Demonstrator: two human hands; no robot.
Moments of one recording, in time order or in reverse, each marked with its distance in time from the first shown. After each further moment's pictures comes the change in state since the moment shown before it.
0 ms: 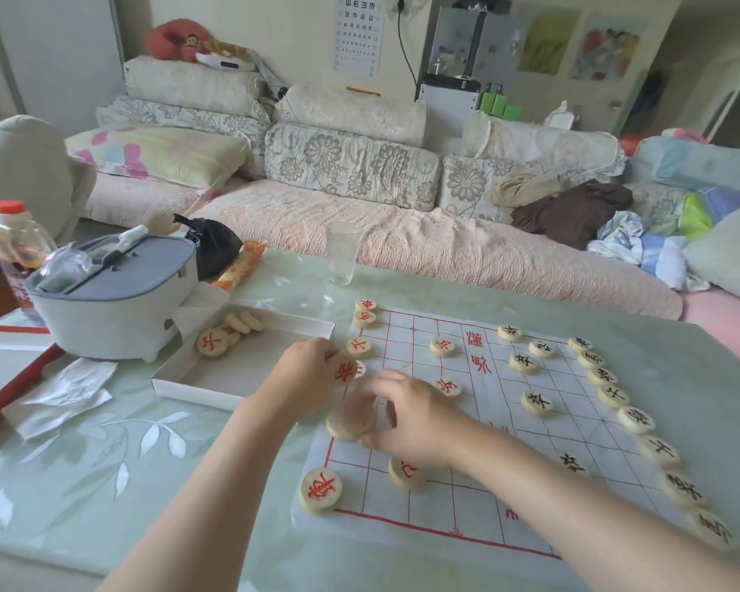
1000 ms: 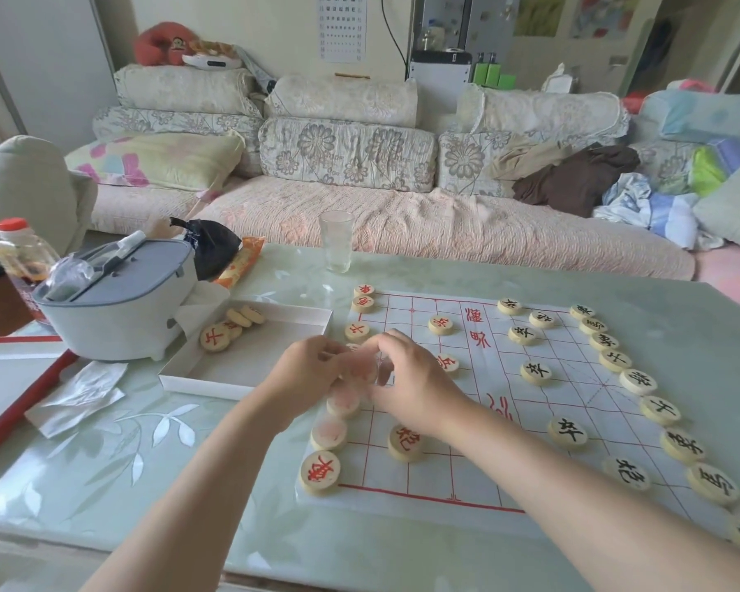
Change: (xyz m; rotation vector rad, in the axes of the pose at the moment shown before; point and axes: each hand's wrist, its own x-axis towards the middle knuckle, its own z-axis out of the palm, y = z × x) left_hand -0.026 0.010 0.003 -0.442 -0.124 -0.079; right_hand -0.001 0.006 0.006 0.241 0.277 -0.048
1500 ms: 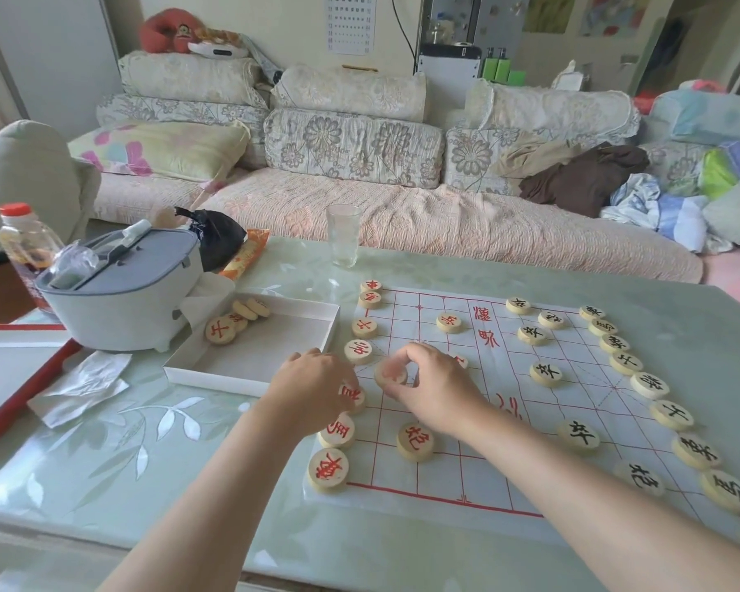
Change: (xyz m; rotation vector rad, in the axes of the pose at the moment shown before) left_hand 0.005 -0.028 0.003 0.836 -0.043 0.339; right_hand -0.001 0.035 0.005 -0.148 0.005 0.200
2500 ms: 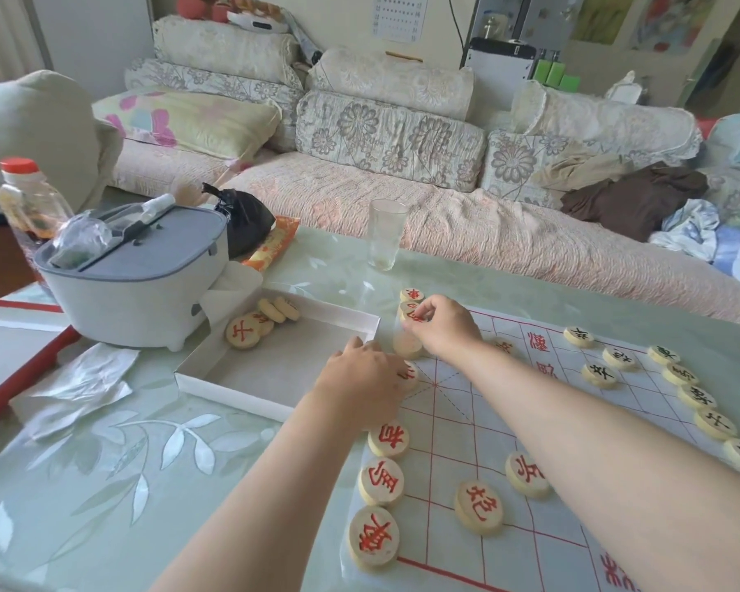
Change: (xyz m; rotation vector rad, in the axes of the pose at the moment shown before) left_hand 0.056 -0.021 0.008 -0.076 -0.071 -0.077; right_hand 0.165 0.003 0.036 -0.072 0.084 0.278
